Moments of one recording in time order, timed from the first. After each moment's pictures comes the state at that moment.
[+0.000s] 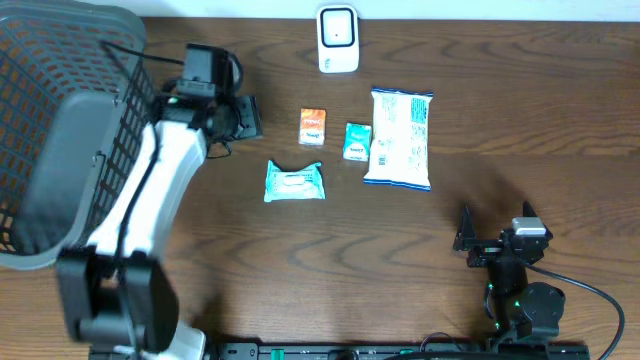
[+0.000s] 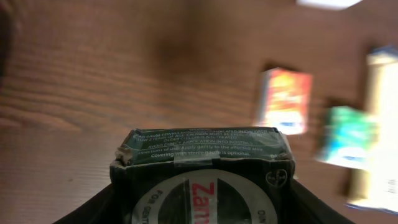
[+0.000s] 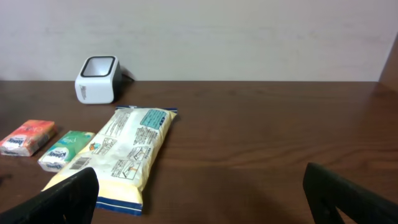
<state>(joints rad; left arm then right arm) -0.15 1.71 1.38 -0.75 0.07 -0.30 -0.03 0.01 0.01 -0.07 -0.05 0.01</state>
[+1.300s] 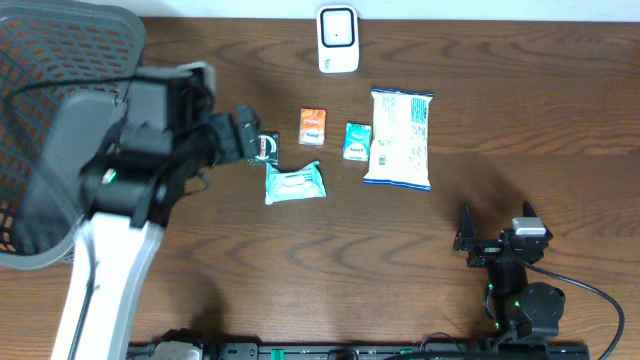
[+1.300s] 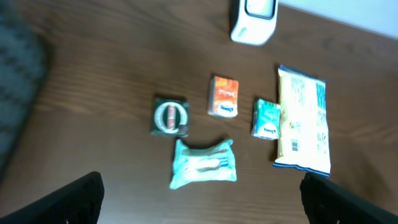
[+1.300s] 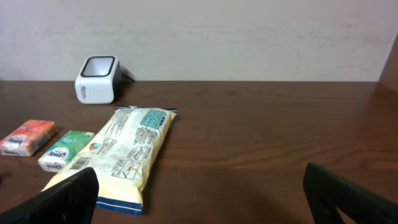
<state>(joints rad) -0.16 1.22 1.38 -0.97 0.11 -0.35 -0.03 0.01 0.01 -0.07 -0.05 0.01</state>
